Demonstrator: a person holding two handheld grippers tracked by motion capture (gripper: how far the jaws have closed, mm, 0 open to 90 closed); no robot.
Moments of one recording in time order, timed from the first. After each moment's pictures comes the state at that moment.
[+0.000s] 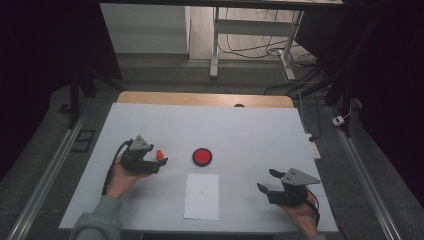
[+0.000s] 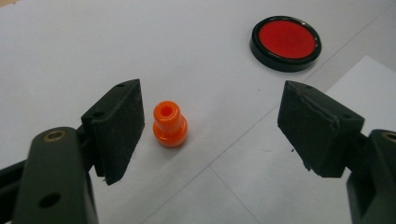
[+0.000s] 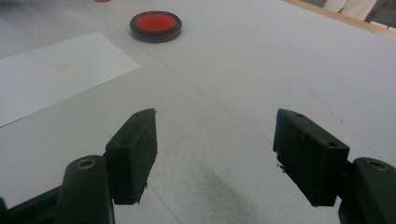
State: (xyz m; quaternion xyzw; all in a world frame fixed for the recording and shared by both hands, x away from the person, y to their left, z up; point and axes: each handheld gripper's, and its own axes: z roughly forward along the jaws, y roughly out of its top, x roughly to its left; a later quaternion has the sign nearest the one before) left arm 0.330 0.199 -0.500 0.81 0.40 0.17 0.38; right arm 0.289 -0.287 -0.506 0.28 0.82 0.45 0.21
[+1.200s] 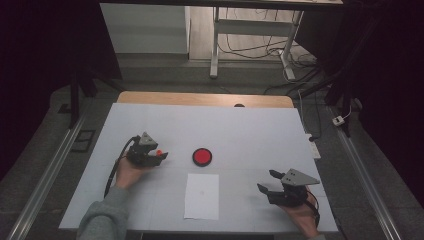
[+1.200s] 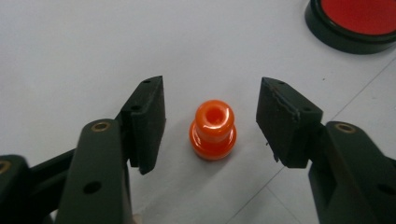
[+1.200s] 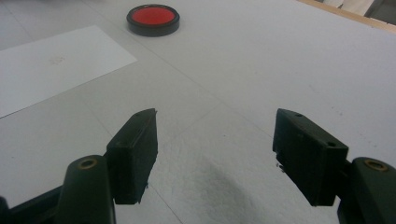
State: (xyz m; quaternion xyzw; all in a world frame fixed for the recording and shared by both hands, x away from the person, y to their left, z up) left arm 0.363 0.199 -0.528 0.83 0.41 0.17 0.34; right arm 0.290 -0.288 -0.510 0.28 0.82 0.45 0.21
